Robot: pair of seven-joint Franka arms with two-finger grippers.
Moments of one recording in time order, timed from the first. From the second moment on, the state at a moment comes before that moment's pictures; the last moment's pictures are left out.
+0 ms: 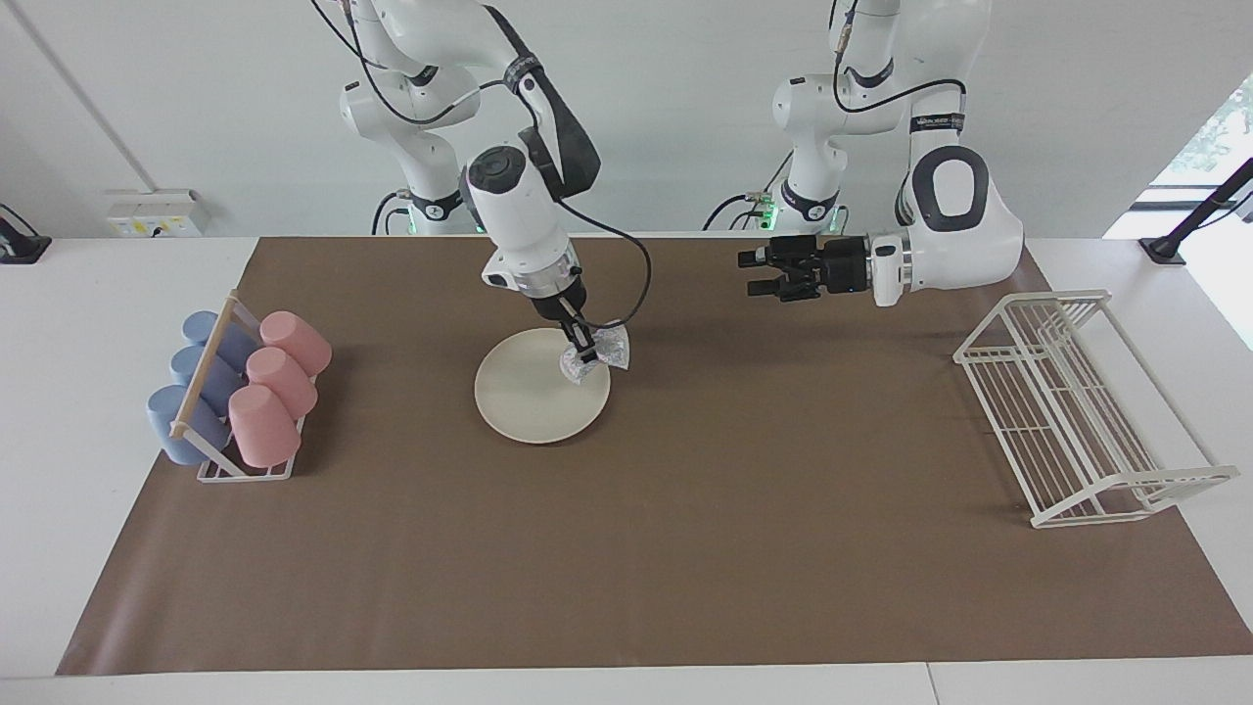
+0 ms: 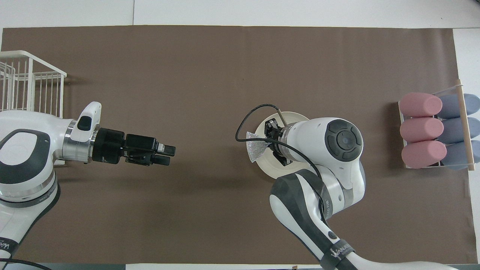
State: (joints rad) left arm -0.07 -0.03 -0.02 -2.20 -1.16 1.65 0.35; right arm 0.29 0.11 0.20 -2.15 0.25 2.44 1.46
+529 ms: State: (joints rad) left arm 0.00 -0.02 -0.01 -2.14 -0.76 1.65 0.35; right arm 0.27 0.18 0.20 -2.20 0.25 2.45 1.42
